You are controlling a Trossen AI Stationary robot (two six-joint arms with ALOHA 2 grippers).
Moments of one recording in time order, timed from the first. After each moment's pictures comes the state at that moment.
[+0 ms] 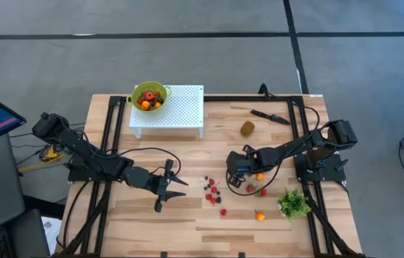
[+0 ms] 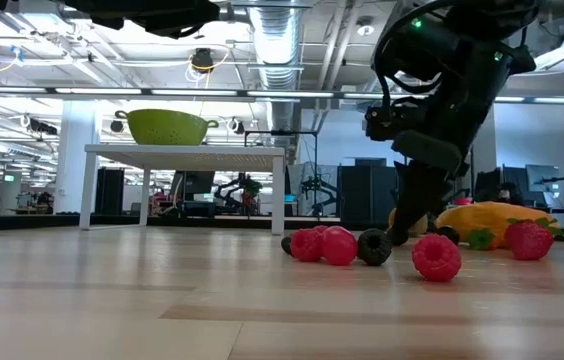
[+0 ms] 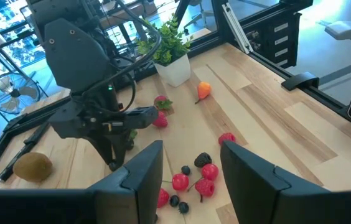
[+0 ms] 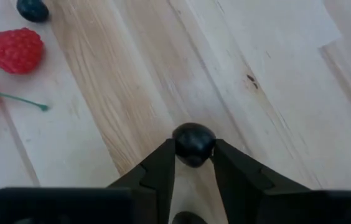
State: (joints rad) left arm -0.47 1.28 0.61 0.38 -0.34 0.25; right arm 0.17 1.66 0.83 -0.36 0.31 0.56
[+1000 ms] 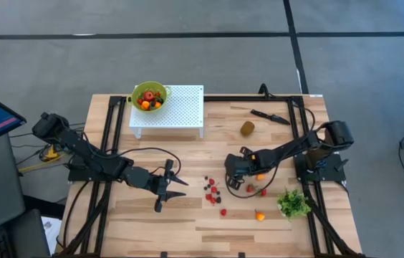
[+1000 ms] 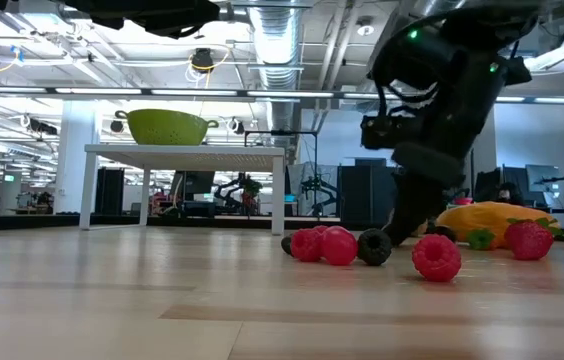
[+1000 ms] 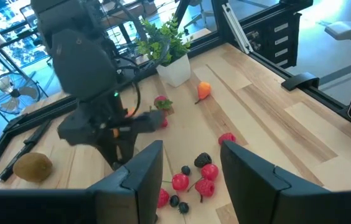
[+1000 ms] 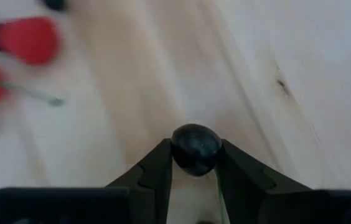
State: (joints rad) left arm -0.47 1.28 0.61 0.38 -0.34 0.25; right arm 0.18 1.70 0.82 -0.30 0.28 0.51
